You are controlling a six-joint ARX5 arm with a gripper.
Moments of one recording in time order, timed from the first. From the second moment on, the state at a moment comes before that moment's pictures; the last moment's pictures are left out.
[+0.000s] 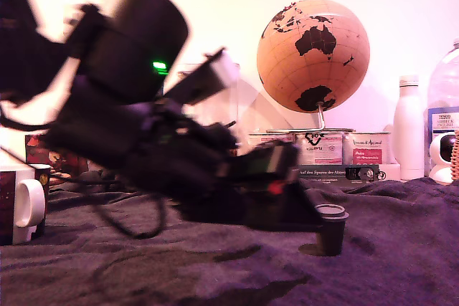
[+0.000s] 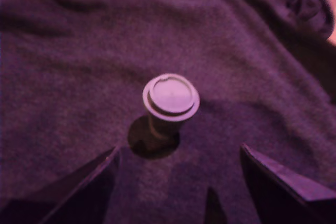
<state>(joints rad) -0.92 1.85 0.70 0.63 0.16 -0.15</state>
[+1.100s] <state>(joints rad) -0.93 1.91 0.79 0.58 0.16 -0.16</state>
